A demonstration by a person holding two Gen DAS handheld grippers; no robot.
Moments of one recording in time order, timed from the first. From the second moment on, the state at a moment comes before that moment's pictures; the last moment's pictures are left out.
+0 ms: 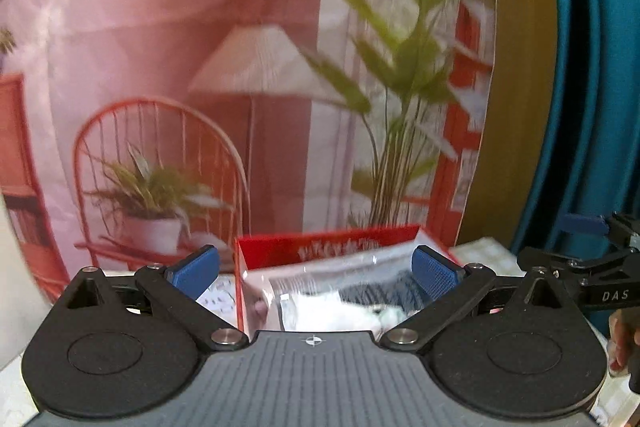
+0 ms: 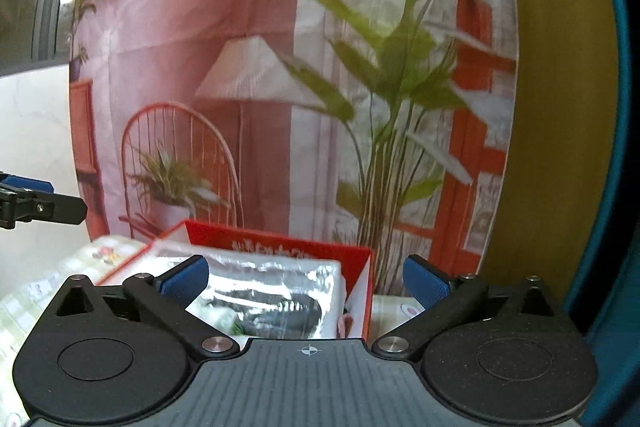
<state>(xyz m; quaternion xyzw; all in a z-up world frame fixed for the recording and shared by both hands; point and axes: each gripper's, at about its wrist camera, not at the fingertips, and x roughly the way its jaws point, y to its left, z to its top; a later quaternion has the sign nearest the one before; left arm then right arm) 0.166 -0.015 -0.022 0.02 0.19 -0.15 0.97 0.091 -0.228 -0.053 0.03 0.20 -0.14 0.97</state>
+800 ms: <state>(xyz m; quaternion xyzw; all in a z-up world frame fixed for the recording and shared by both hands) 0.065 -0.029 0.061 0.02 0.11 -0.12 0.99 0.012 -0.193 0.052 0.06 0.17 -0.17 0.97</state>
